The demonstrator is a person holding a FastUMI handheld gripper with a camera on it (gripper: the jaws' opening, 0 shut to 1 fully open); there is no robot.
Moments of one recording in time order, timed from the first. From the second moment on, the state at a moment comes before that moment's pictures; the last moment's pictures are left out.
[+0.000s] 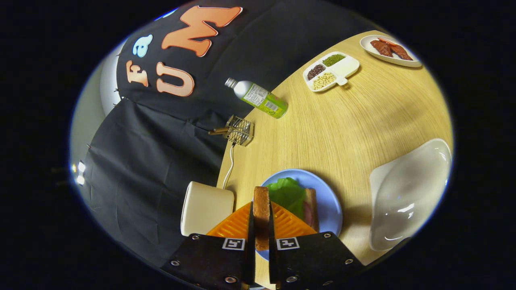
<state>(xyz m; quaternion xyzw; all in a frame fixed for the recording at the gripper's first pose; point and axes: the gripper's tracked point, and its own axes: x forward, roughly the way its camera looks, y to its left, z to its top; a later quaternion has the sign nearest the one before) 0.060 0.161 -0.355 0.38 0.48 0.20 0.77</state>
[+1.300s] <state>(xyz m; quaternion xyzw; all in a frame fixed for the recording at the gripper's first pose) 0.060 0.050 -0.160 0.10 0.16 0.10 0.98</state>
